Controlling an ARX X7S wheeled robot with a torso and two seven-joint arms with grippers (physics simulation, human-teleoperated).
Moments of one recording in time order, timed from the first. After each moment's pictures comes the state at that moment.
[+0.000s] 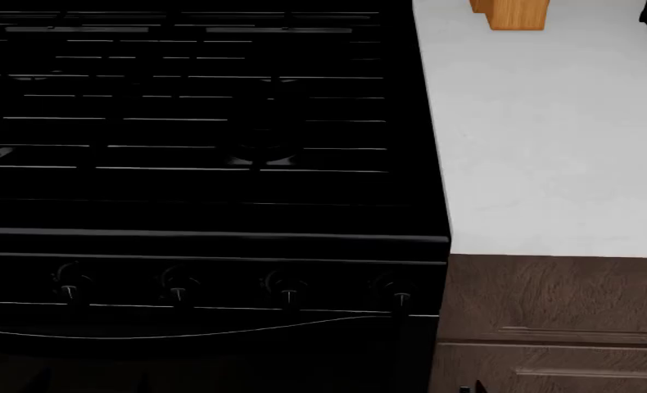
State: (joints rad) left arm 0.00 0.00 0.00 0.00 0.00 0.00 0.00; right arm 0.00 0.00 0.00 0.00 0.00 0.00 0.00
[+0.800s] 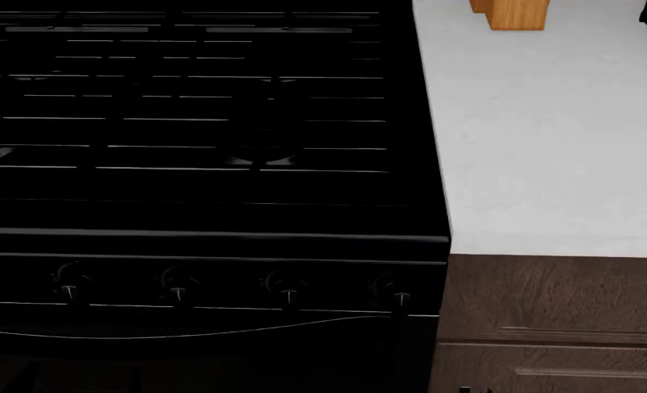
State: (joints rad) left arm 0.01 -0.08 0.08 0.06 -0.02 -0.02 -0.11; right arm -0.03 0.07 -0.08 -0.03 0.08 -0.02 0.12
